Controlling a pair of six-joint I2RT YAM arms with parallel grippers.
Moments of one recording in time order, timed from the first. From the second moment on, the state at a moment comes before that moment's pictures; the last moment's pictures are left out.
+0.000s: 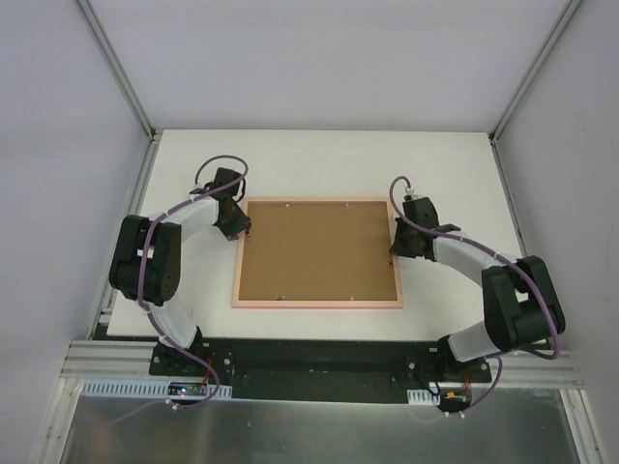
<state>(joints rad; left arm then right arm) -0.22 1.74 1.06 -0.52 -0.12 -0.88 0.32 1.48 0.75 -0.28 0.06 0.41</state>
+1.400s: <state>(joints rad) -0.24 1.74 1.08 -0.55 -0.16 -0.81 0.29 1.47 0.74 -0.27 0.02 0.41</state>
